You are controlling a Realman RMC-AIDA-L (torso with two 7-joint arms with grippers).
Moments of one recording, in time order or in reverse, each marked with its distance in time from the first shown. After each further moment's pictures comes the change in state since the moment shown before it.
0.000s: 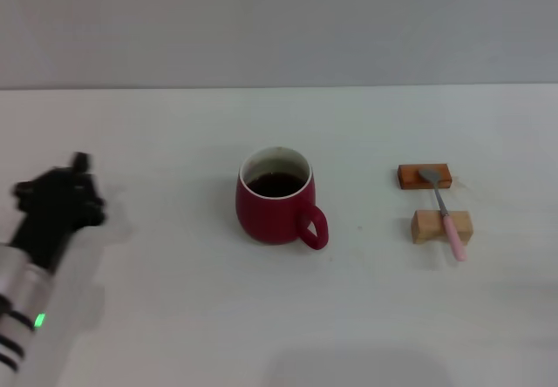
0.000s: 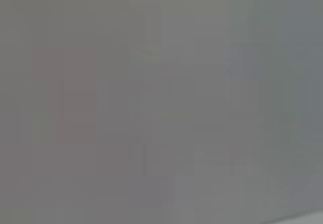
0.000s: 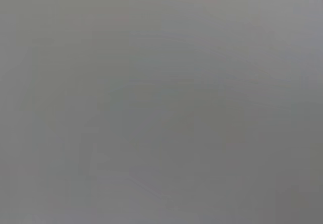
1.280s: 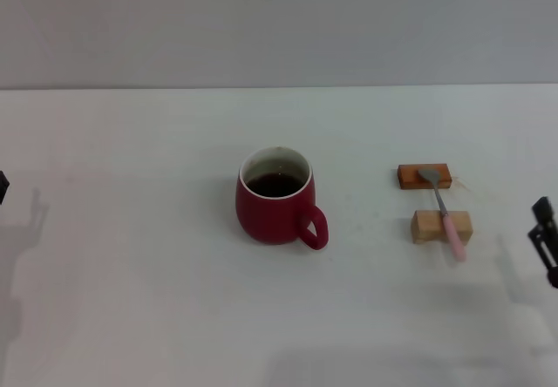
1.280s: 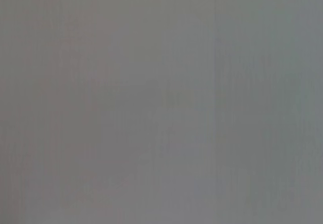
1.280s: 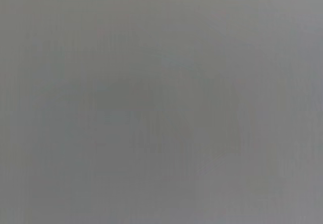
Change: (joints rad) left arm 0.088 0.002 -0.291 0.092 0.000 0.099 -0.205; right arm 0.030 -0.002 -0.368 0.039 -0.001 0.042 0.015
